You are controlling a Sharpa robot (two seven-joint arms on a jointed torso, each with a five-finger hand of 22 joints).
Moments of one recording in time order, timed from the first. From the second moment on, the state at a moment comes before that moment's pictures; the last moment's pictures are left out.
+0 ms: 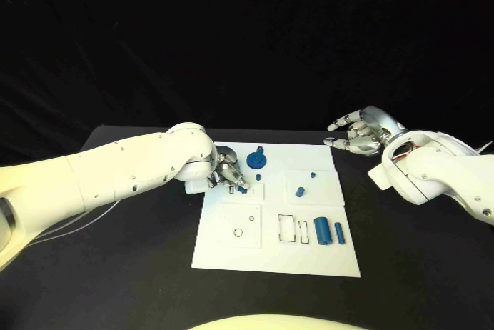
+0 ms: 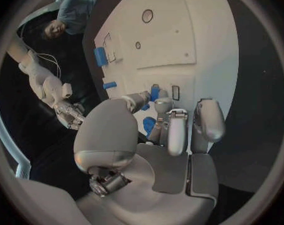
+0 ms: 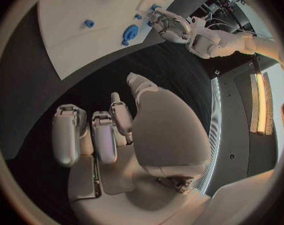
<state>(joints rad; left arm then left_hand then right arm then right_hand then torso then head) 1.29 -0.59 -0.08 1.27 -0.92 0.25 -0.53 1.17 -0.12 0.65 0.15 0.05 0.74 0.10 0.80 0.66 1.16 0.02 1.19 0.89 1.46 -0.05 1.53 1.29 0.08 1.33 0.06 1.39 1.15 1.34 -0.90 -0.13 1.55 -0.94 -0.52 -0.18 1.39 -0.19 0.26 0.25 0.29 0.86 0.17 0.14 0.45 1.34 0.08 1.28 1.29 1.47 0.01 1.55 1.30 0.04 1.46 0.10 1.39 1.30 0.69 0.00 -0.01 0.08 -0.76</state>
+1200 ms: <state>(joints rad) 1.29 -0.60 -0.08 1.27 -0.93 0.26 -0.54 1.12 -0.12 0.70 0.13 0.05 0.75 0.09 0.80 0.66 1.17 0.01 1.21 0.93 1.46 -0.06 1.53 1.29 0.08 1.34 0.05 1.39 1.17 1.34 -0.90 -0.13 1.55 -0.94 -0.52 -0.18 1.39 -0.19 0.26 0.25 0.29 0.86 0.17 0.14 0.45 1.34 0.08 1.28 1.29 1.47 0.01 1.55 1.30 0.04 1.46 0.10 1.39 1.30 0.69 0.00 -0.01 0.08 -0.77</state>
